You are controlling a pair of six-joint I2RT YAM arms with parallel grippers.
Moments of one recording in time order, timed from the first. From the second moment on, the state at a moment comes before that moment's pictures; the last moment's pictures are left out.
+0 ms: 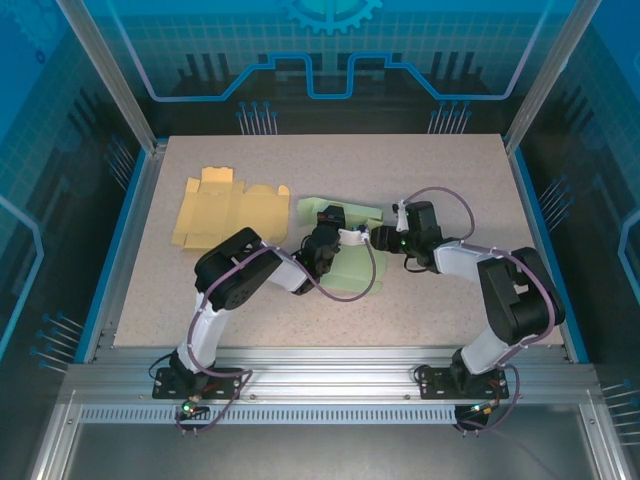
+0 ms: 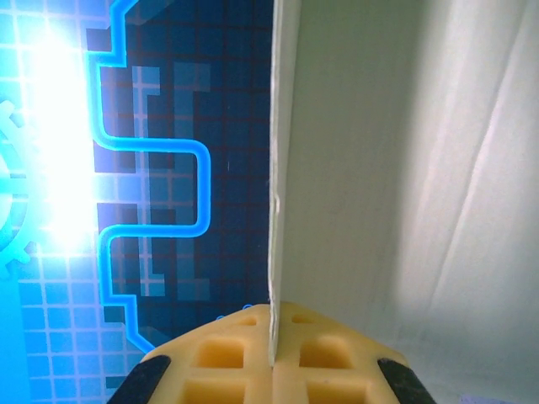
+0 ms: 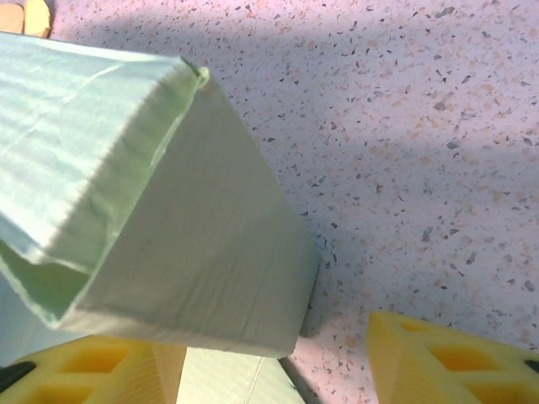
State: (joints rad) left arm -0.75 2.15 0.98 1.08 -0.56 1.43; right arm 0.30 1.62 0.73 0.11 -0.19 0.35
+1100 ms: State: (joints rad) left arm -0.84 1.85 0.80 0.99 -0.59 1.16; right arm 0.45 1.71 0.81 0.11 0.24 0.29
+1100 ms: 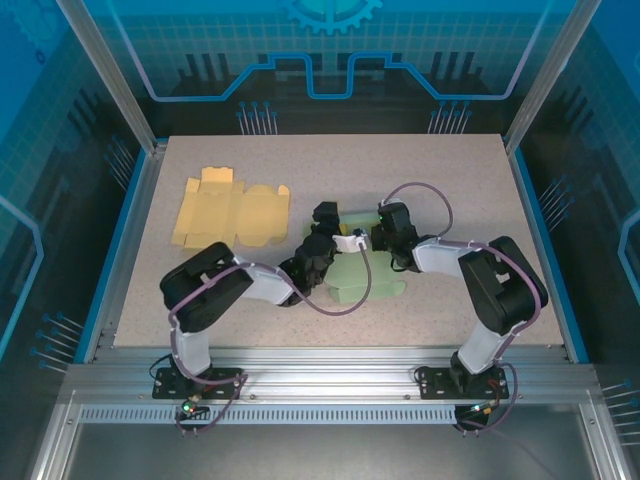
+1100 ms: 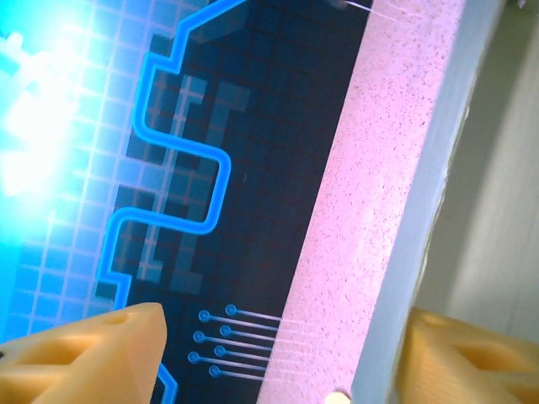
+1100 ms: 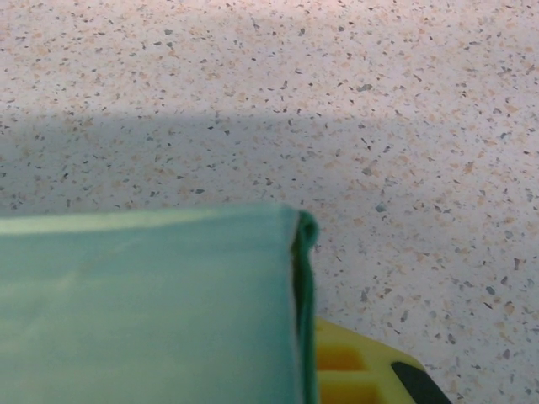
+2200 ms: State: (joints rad) left arm -0.77 1.10 0.64 0.18 -0.50 -0.33; right arm 0.41 1.36 0.78 -0.15 0.14 0.15
